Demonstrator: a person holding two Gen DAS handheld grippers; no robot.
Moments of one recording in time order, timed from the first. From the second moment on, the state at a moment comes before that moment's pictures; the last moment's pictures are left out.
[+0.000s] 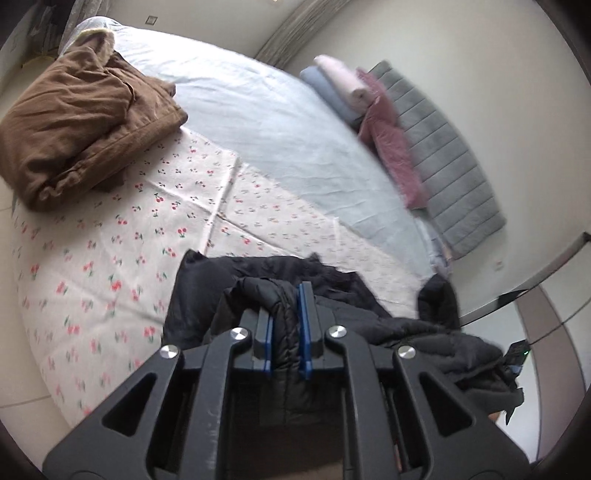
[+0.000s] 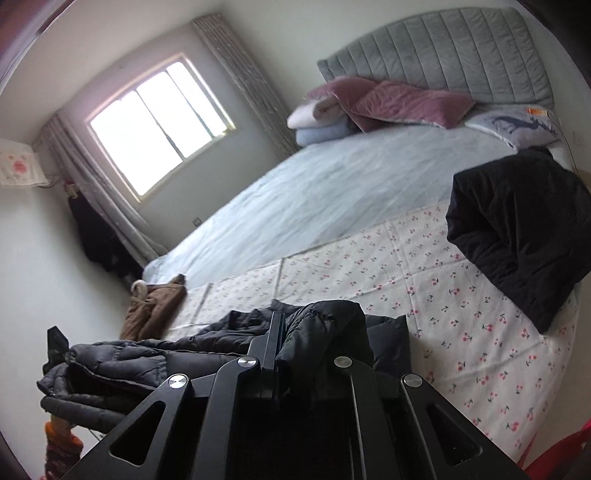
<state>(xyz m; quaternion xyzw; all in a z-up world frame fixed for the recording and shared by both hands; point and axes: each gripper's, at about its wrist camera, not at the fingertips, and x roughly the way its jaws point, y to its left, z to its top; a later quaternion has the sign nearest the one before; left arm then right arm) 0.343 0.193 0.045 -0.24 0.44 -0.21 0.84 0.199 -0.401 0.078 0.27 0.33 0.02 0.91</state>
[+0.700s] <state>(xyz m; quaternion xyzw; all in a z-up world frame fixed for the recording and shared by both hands) 0.390 0.171 0.032 -0.15 0.45 -0.15 0.87 0.259 -0.444 0.011 0.32 0.38 0.00 0.87</state>
